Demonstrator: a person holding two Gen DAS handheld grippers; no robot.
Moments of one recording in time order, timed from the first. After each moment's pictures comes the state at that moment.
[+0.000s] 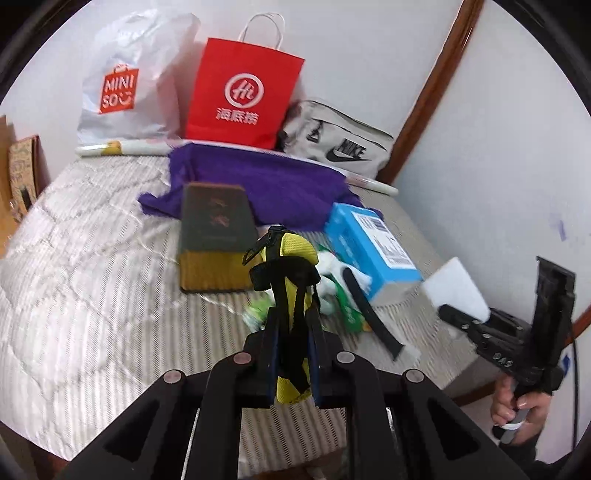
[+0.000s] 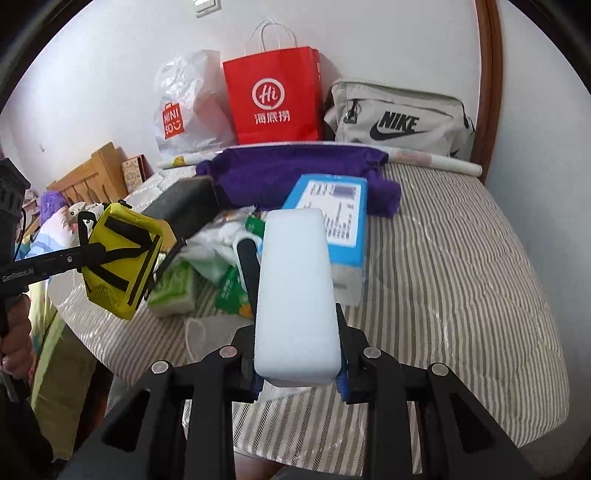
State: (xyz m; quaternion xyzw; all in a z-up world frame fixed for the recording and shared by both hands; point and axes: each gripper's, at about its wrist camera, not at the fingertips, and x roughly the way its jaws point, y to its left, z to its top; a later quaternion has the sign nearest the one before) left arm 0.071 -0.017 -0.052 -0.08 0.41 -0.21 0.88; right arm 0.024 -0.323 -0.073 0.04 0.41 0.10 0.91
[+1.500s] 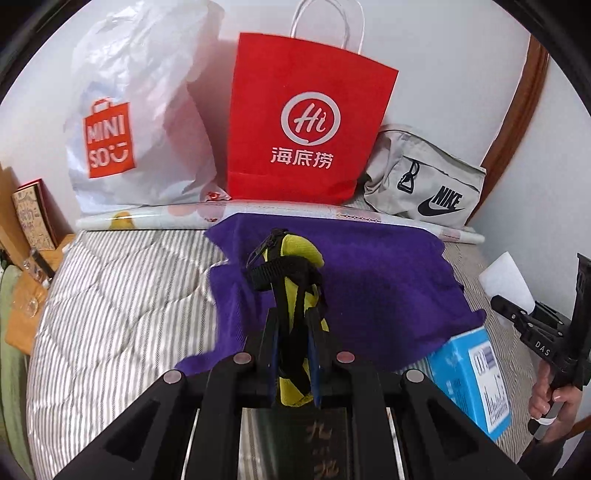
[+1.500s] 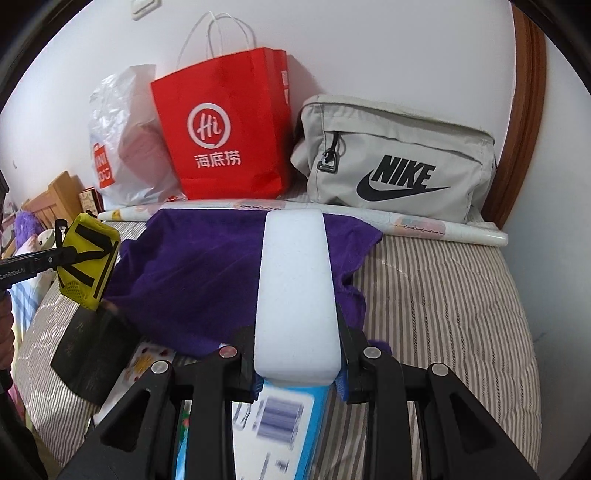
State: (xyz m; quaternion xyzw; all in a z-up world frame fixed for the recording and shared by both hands) left arm 0.301 -0.018 -0.034 -0.04 0.44 -0.13 0.89; right arm 0.259 -0.346 -0.065 0.03 0.43 0.07 0.90
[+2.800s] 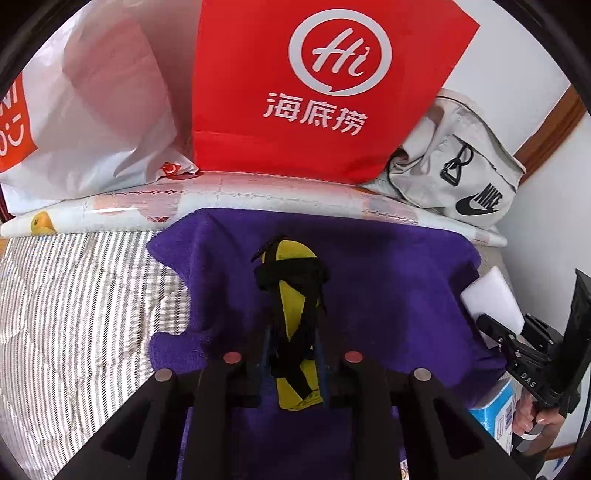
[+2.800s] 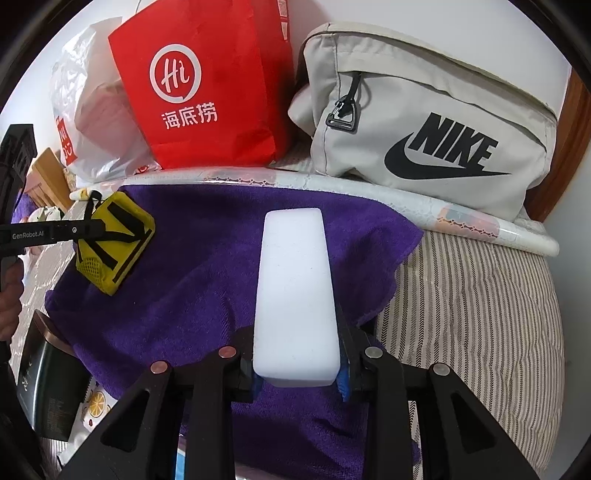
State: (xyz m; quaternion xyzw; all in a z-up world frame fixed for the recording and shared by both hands) left arm 0.416 -0.042 -0.098 -0.06 0.54 -0.14 0.83; right arm 0.349 -0.339 -0.127 0.01 0.49 0.09 0.86
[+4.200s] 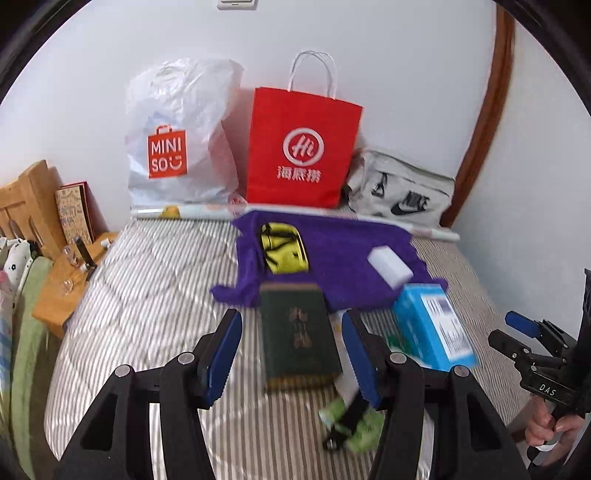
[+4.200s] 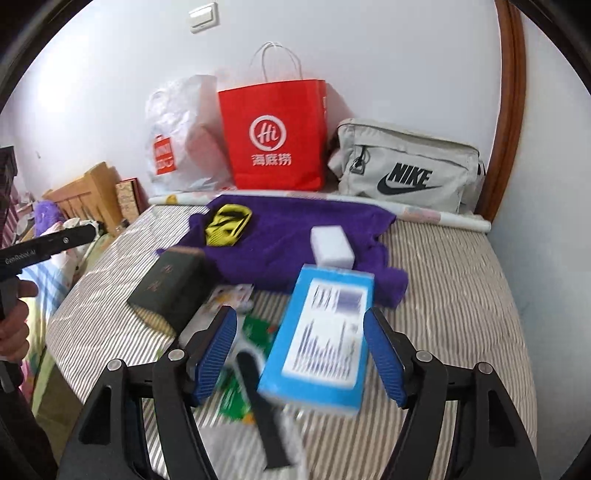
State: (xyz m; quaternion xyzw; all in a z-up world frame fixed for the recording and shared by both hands) left arm 0.139 -0.004 0.019 -0.03 0.40 -0.10 0.91; right arm 0.103 -0.305 -0.022 0.02 0.39 0.09 0.91
